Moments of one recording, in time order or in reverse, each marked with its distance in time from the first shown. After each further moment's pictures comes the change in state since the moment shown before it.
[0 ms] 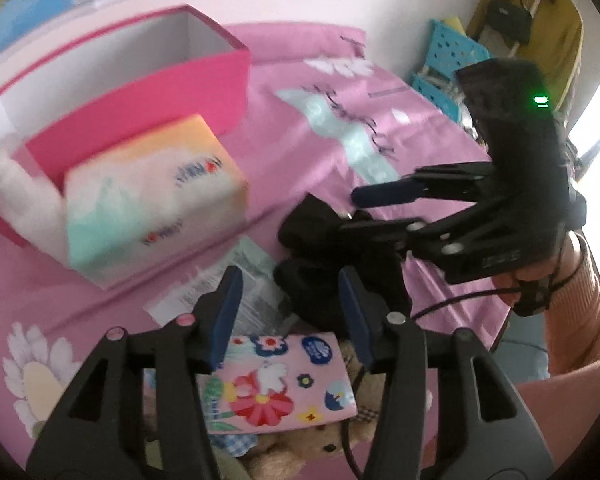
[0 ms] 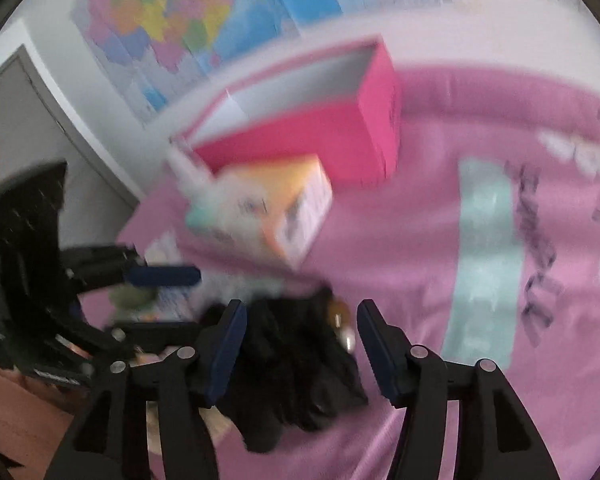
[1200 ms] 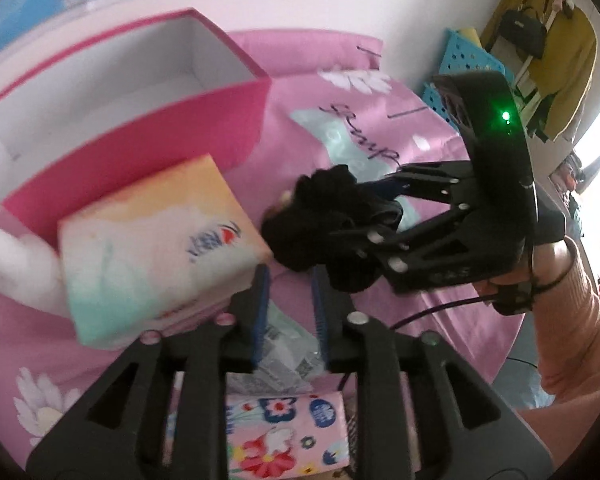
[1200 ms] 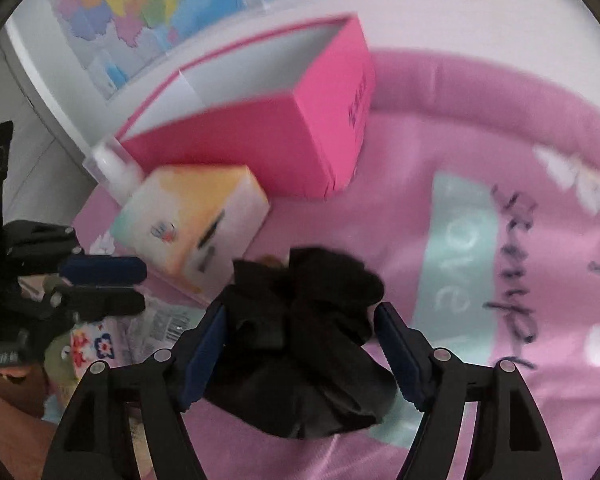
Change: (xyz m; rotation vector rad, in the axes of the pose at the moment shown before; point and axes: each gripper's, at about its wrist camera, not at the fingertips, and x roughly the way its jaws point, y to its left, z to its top) left arm 0.014 0.024 0.046 -0.037 0.011 -0.008; right arm 0.034 -0.025 0.047 -0.051 0.064 -0.110
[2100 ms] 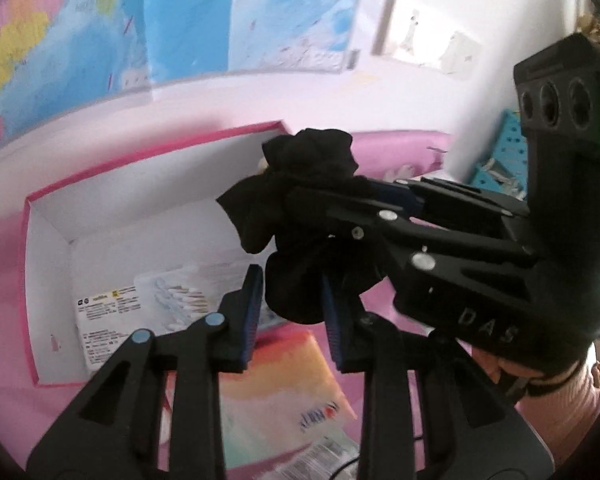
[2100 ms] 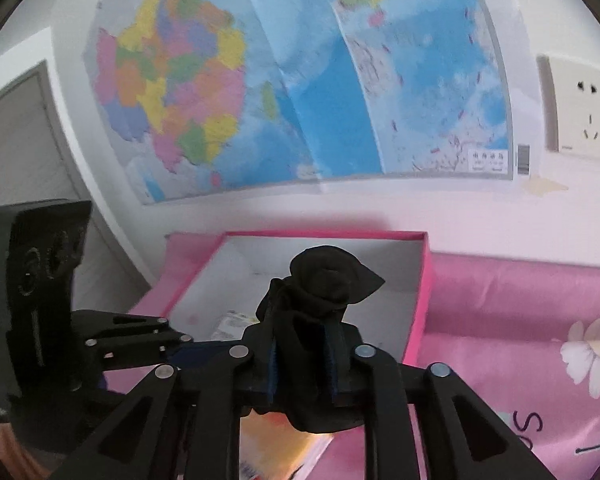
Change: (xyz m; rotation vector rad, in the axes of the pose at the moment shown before) left arm -0.023 0.057 0.107 -0.120 -0.161 0.157; right arm -0.039 0.035 0.131 -0.039 -0.376 0.061
